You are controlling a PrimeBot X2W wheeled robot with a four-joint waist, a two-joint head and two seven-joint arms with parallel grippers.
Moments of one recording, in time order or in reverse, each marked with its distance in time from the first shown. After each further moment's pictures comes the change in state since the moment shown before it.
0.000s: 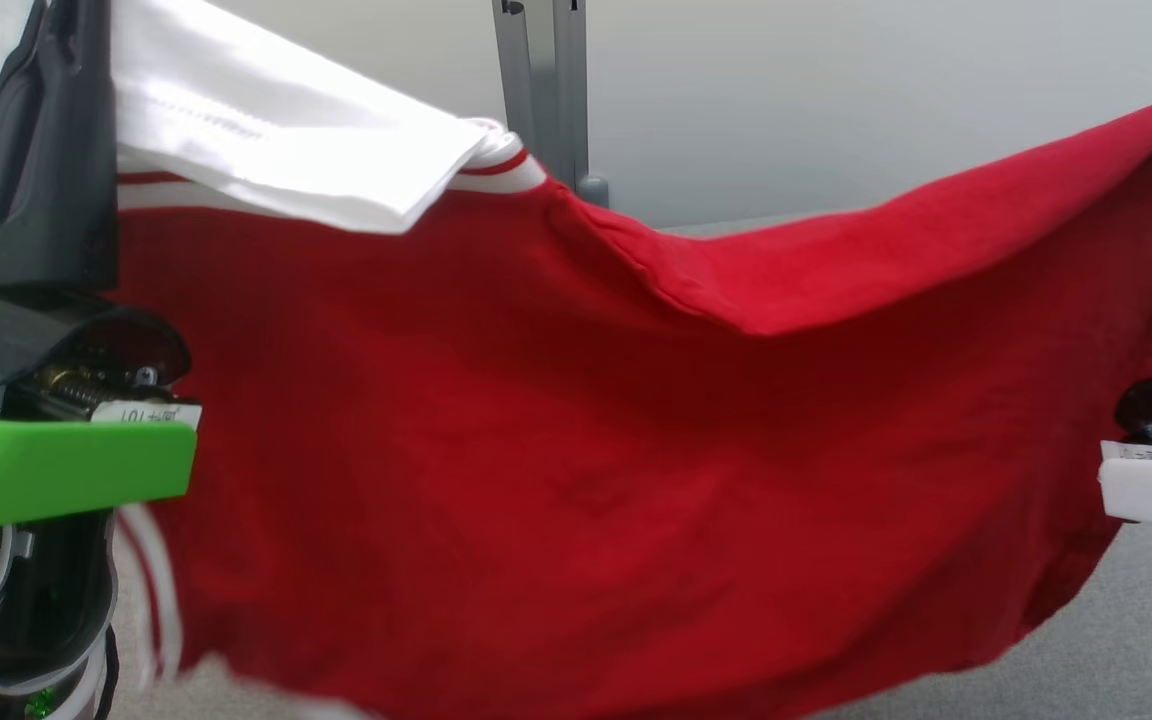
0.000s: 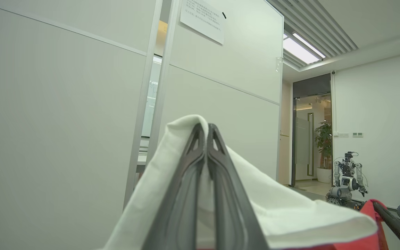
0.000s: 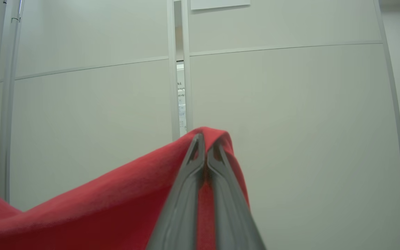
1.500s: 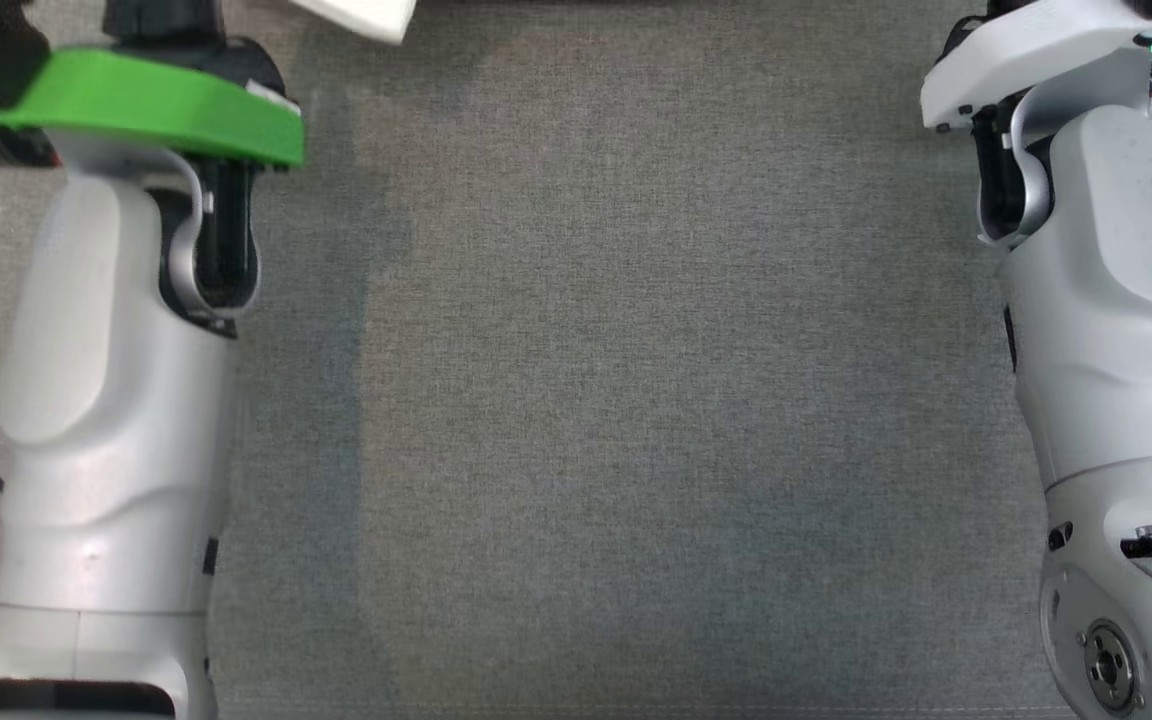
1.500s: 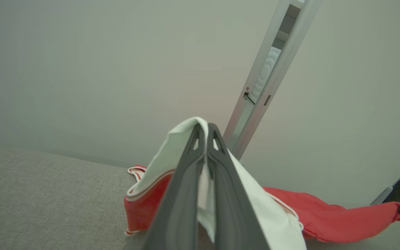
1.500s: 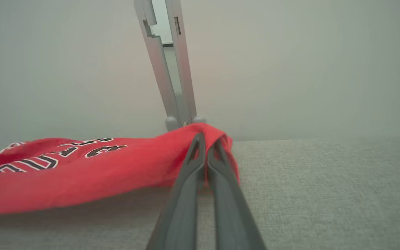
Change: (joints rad) left arm -0.461 -0.229 -0.031 1.136 0.208 -0.293 -0.506; right arm -0.891 0.021 -0.040 1.466 -0.236 0.000 -0.444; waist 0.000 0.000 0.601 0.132
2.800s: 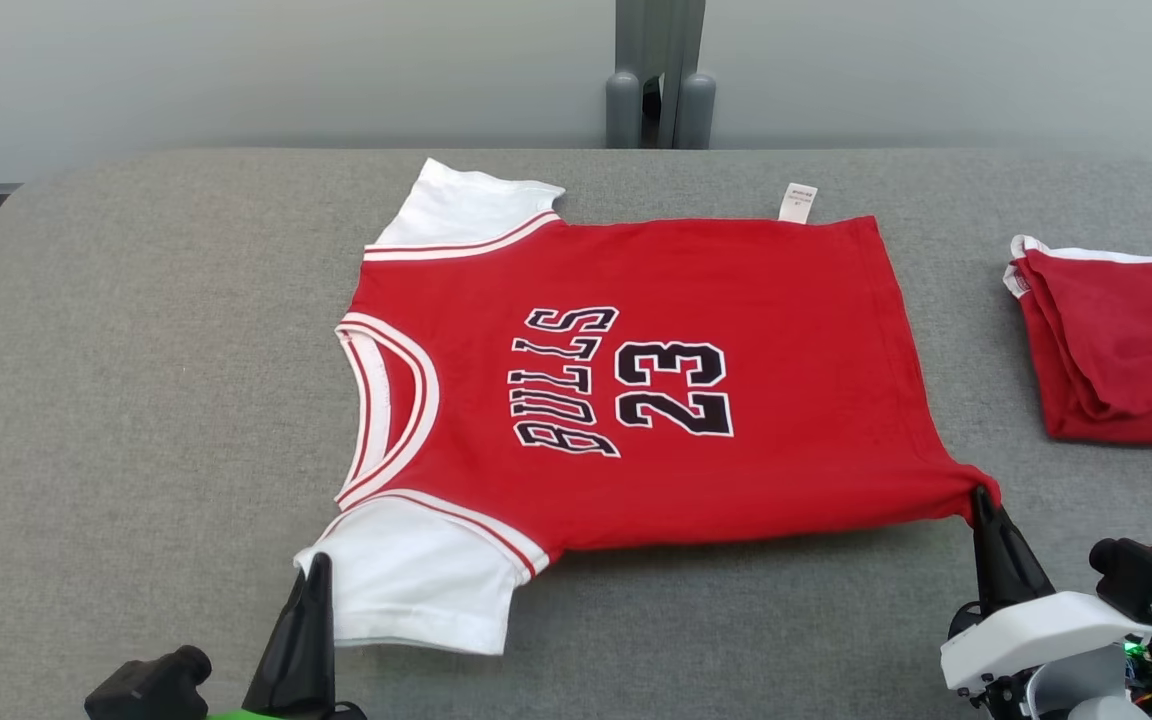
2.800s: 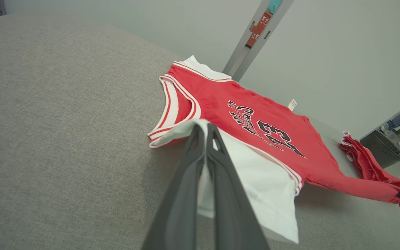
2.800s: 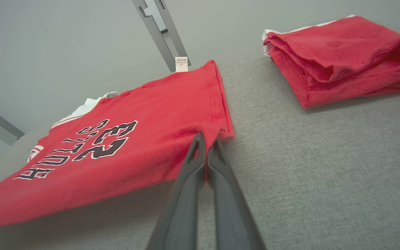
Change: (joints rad) left arm 1.158 0.006 0.004 -0.658 -0.013 0.138 0.202; right arm 1.077 0.003 0.076 -0.600 0.386 0.000 0.118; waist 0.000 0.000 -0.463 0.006
